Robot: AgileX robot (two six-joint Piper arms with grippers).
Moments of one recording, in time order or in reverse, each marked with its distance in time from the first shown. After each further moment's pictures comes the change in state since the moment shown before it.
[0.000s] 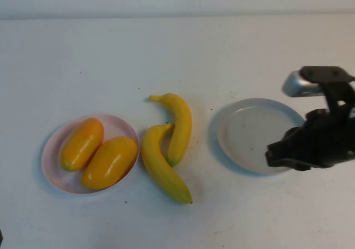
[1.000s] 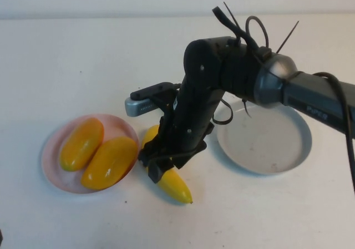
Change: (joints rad) right arm 0.347 0.783 -0.881 -0.203 0.401 0.136; left arm 0.000 0.000 0.000 0.000 0.000 0.000
